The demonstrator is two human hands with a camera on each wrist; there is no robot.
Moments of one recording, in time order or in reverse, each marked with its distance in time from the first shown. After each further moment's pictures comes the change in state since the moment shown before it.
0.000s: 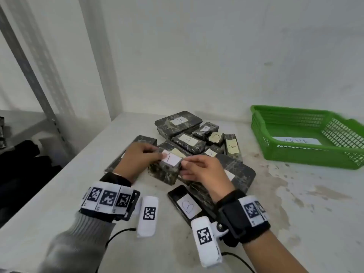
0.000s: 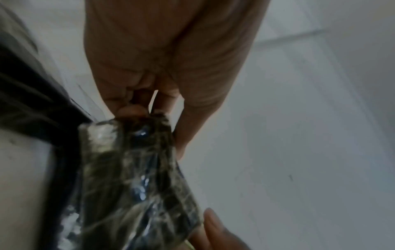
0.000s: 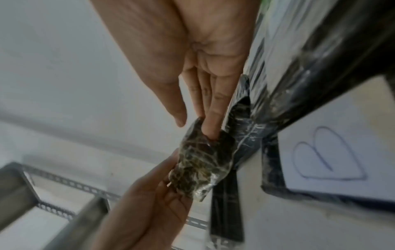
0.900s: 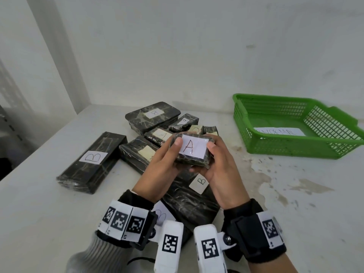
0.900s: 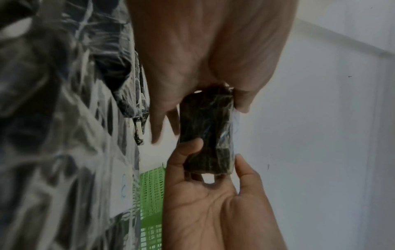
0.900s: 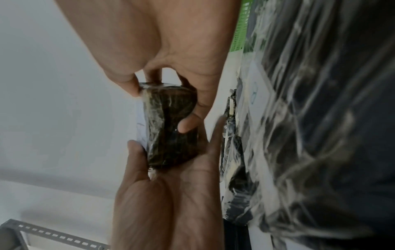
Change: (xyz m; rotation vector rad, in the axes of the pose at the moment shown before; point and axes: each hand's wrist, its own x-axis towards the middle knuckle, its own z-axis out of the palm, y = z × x) left_hand -0.003 0.011 0.117 -0.669 -0.316 0.105; right_hand 0.001 0.001 -0.062 0.328 0.138 -0.244
